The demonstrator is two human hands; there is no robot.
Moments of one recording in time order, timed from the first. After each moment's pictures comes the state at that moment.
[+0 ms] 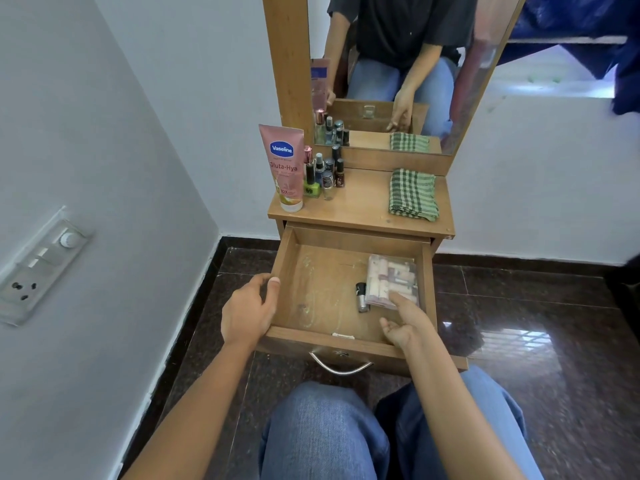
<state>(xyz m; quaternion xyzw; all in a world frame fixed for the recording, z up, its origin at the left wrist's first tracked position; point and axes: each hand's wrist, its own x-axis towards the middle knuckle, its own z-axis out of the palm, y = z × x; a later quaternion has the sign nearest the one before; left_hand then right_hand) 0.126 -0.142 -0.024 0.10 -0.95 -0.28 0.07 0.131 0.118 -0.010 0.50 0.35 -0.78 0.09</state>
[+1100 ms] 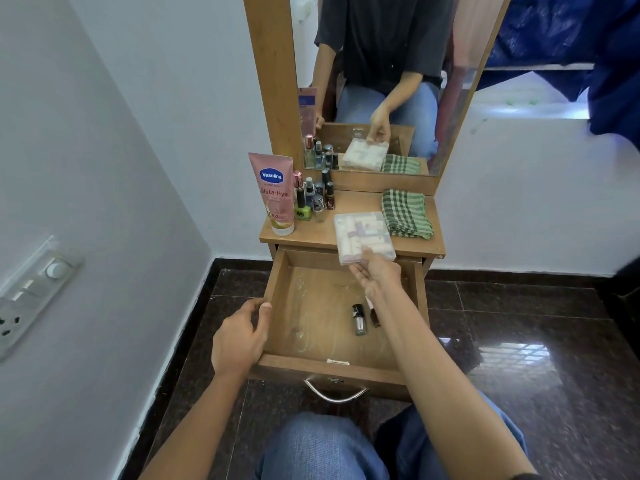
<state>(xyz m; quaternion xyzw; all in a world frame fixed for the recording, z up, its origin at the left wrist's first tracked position) 0.126 -0.143 -0.024 0.10 -0.95 -0.30 0.07 0.045 0.091 0.044 0.39 0.41 -0.83 0.00</state>
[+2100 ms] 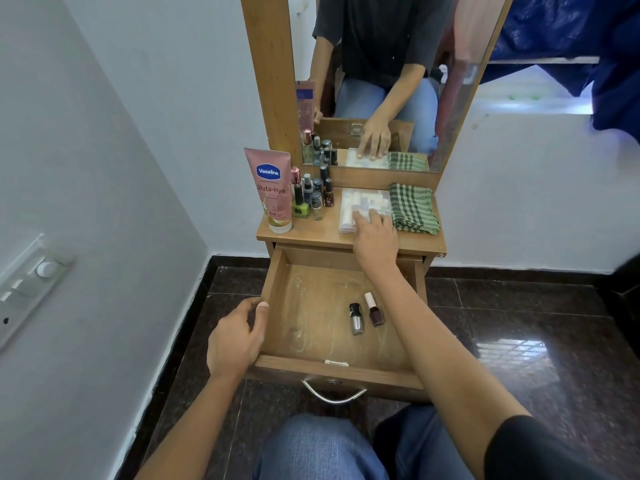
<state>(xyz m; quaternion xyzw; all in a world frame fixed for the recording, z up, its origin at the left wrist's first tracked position) 0.123 -0.146 -0.028 0.11 -0.95 -0.29 0.07 -0.008 0.107 0.020 0.04 0.98 -0.10 -0.14</state>
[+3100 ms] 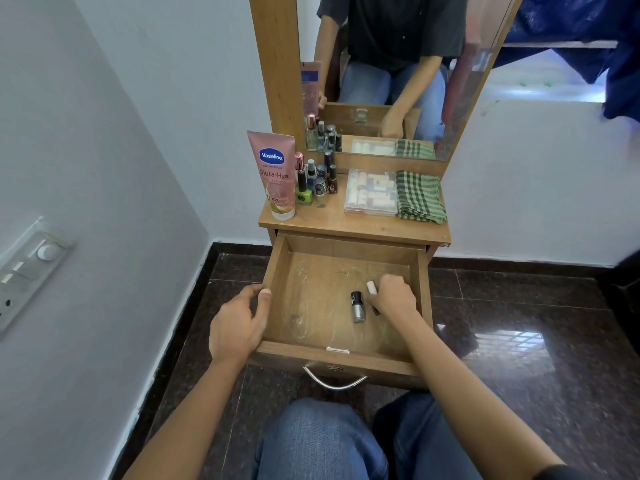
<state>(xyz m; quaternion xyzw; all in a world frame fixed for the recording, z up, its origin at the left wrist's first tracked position) 0.123 -0.146 -0.029 0.10 -0.95 -0.28 0.08 0.071 0.130 -0.037 0.13 0.97 -0.17 0.13</state>
